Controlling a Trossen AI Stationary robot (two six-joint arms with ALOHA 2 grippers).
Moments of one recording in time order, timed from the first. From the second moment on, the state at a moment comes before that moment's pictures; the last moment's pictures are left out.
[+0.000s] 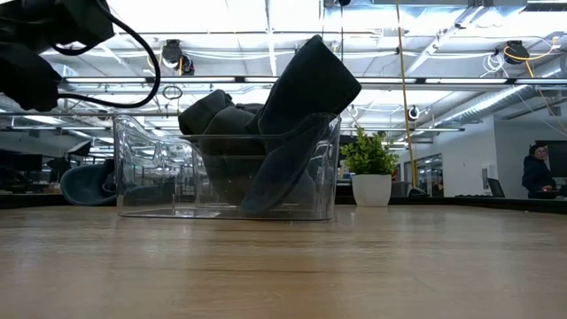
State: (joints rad) left arm -0.27 1.09 0.57 -0.93 0.80 -0.66; right arm -0.21 1.37 1.49 -0.34 -0.24 0.22
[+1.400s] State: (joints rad) left arm -0.21 1.09 1.58 -1.35 0.20 -0.55; right arm -0.21 1.38 1.49 -0.34 -0.24 0.38
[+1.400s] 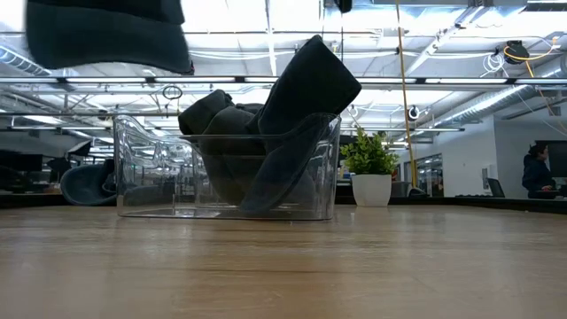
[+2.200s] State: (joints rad) left arm -0.05 1.09 1.67 -1.00 -0.10 0.29; right arm -0.22 1.39 1.49 -0.33 -0.08 0.33
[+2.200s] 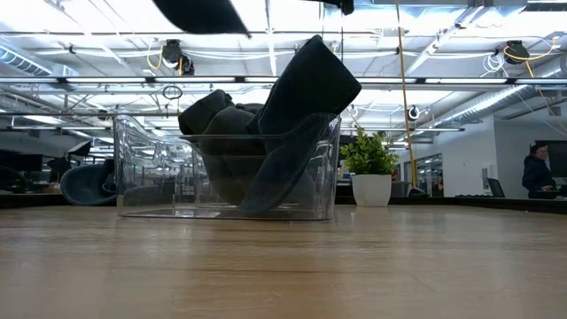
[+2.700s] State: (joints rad) left arm -0.03 1.09 1.67 -0.71 -0.05 0.69; right arm -0.22 1.50 1.49 -0.17 -0.20 0.57
